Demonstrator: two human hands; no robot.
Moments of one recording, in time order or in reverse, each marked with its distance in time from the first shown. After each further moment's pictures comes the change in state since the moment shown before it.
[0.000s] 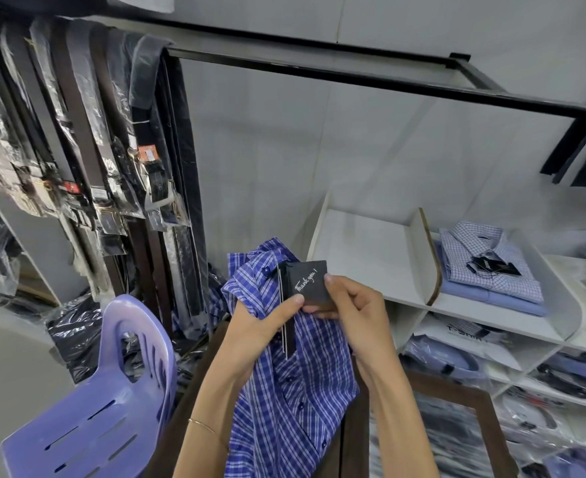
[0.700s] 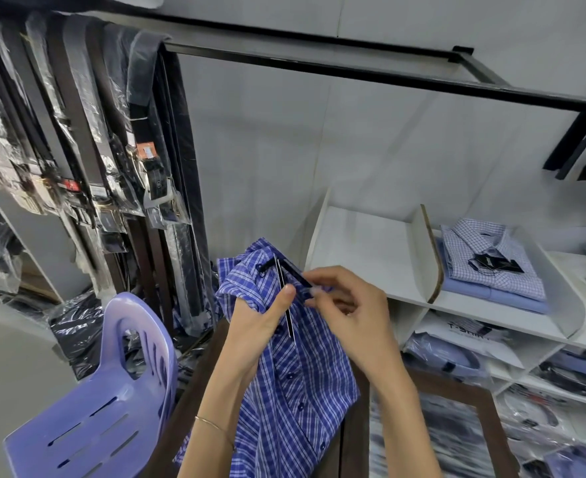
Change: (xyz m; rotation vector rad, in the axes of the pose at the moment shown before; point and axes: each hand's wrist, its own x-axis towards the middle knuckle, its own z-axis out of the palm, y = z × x) left_hand 0.001 0.002 0.005 0.075 0.082 -0.037; right_hand -0.006 -0.011 -0.003 -0.322 -0.048 -0.215
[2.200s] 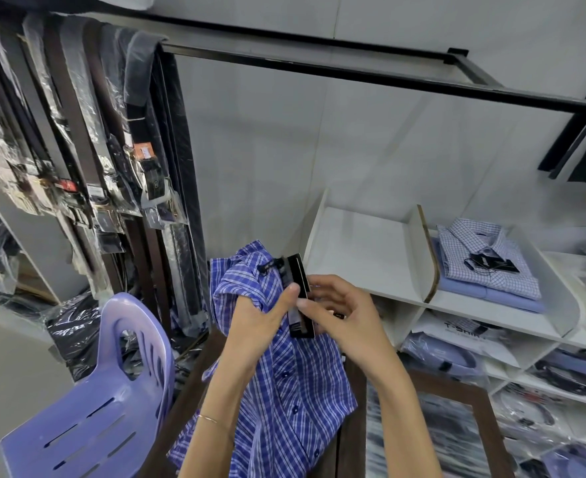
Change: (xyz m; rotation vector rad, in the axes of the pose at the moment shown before) left_hand 0.001 -0.001 0.006 0.085 0.021 0.013; right_hand 0.001 0.023 -0.003 0.119 -0.095 0.160
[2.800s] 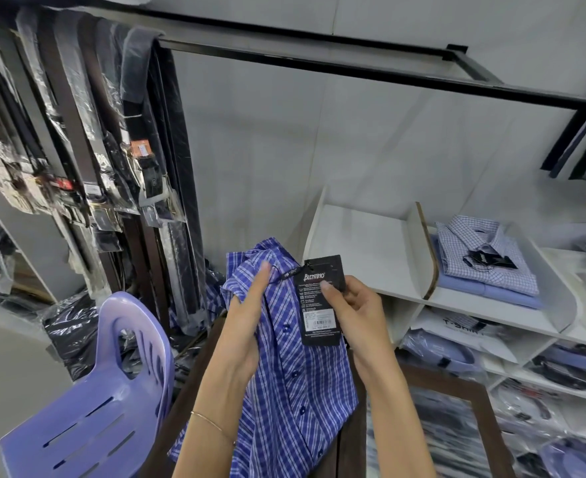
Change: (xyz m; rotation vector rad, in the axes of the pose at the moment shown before) left_hand 0.003 0.006 0.001 -0.542 -0.016 -0.255; right_hand 0.005 0.008 0.005 0.273 0.247 0.137
